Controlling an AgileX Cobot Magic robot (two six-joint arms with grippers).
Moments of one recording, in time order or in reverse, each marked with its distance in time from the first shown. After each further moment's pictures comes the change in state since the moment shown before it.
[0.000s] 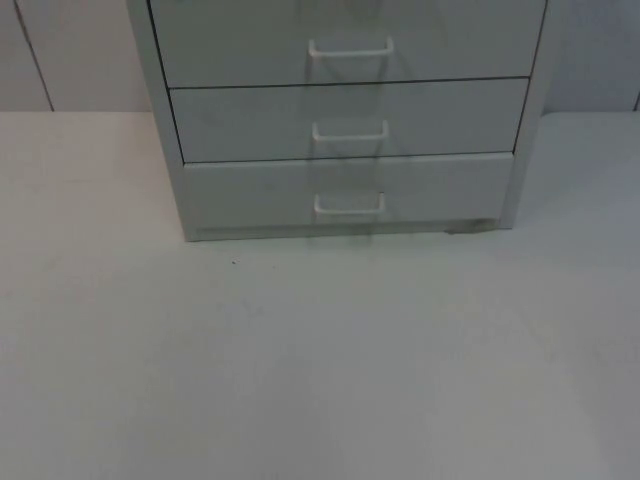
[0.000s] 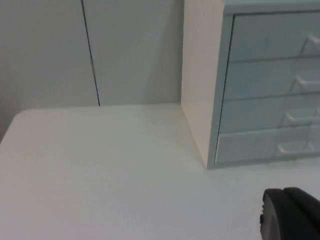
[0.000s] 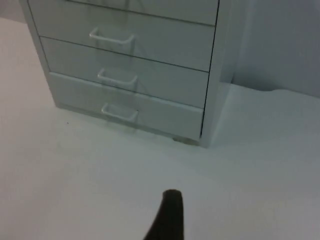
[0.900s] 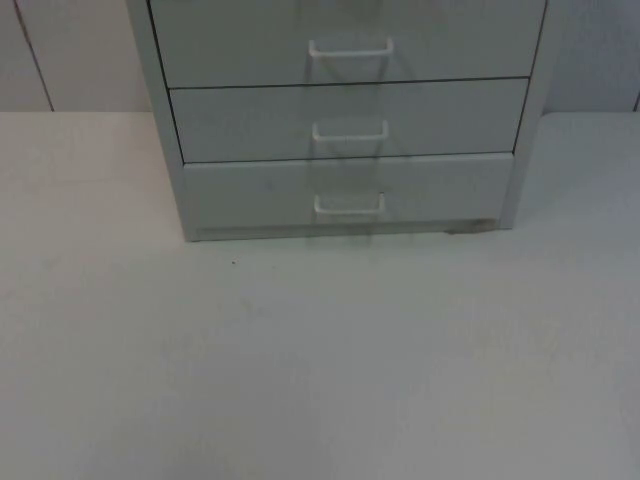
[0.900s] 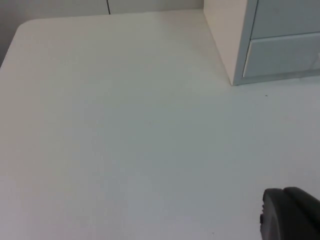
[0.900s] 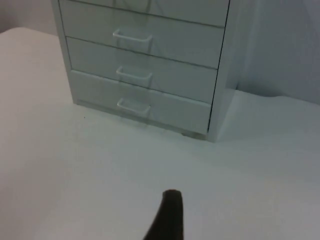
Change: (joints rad) right arm 0.006 -0.300 0.032 0.000 0.212 0.017; left arm 0.000 -0.002 0.162 0.072 0.068 -0.004
